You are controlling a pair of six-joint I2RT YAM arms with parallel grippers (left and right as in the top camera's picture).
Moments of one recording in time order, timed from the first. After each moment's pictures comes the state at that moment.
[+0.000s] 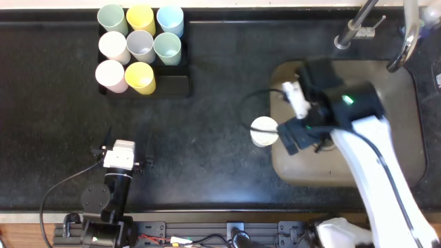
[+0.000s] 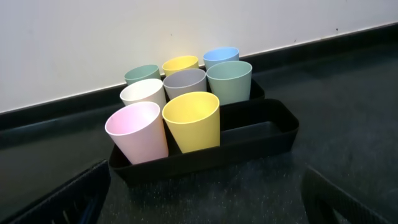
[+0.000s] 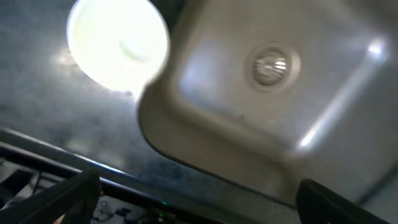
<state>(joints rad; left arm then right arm) -0.09 0.01 0.01 -0.08 0.02 0.18 0.31 1.44 1.45 -1.51 0.05 -0.21</state>
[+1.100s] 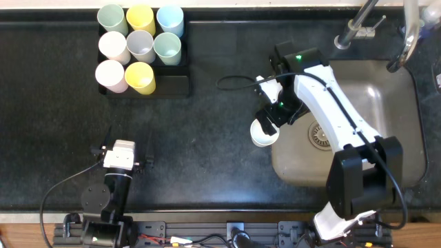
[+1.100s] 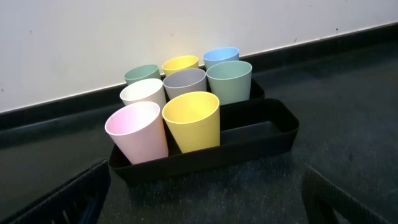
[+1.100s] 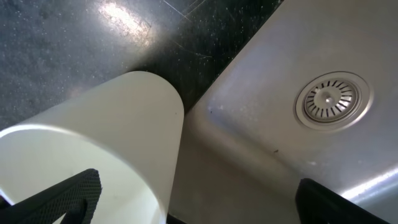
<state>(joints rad) -0.09 0.01 0.01 -0.08 0.02 0.18 0.29 1.84 1.45 -1.32 -0.07 -0.32</state>
